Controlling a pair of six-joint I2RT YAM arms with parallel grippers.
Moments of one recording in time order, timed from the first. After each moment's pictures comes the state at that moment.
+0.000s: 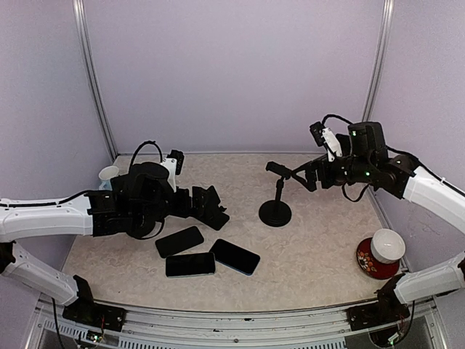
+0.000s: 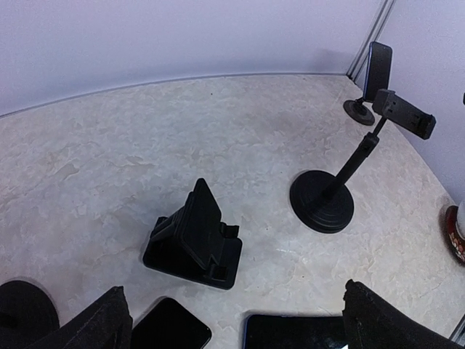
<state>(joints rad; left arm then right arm) -0.96 1.28 0.88 -0.08 -0.42 -0.43 0.55 1.18 1.07 -0.37 -0.16 0.03</state>
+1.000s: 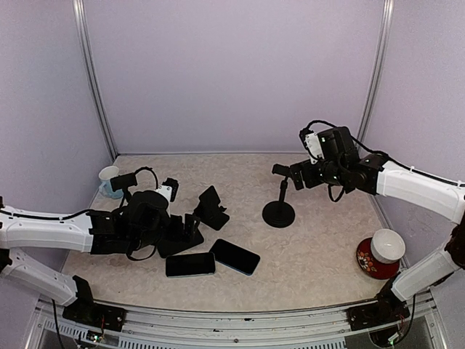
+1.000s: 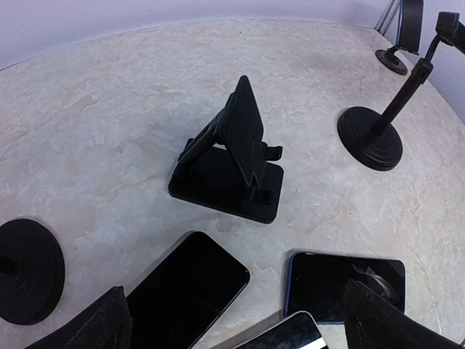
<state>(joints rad) -0.99 1.24 0.67 -0.06 -0.46 -0.48 0.62 1.39 1.11 -0.31 0.29 0.05</state>
